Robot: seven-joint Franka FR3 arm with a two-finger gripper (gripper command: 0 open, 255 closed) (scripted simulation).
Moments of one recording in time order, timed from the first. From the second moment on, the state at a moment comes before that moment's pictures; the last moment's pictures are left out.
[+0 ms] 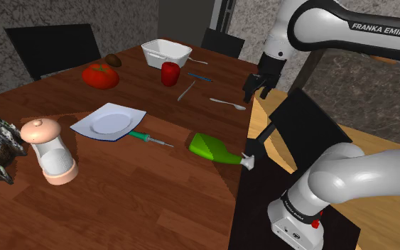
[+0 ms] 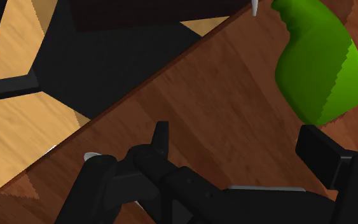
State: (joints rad) arm -0.02 -0.75 0.06 -2.43 0.05 1.70 0.14
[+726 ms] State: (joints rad) arm 0.05 -0.49 0.19 -2.35 0.13 1.85 0.23
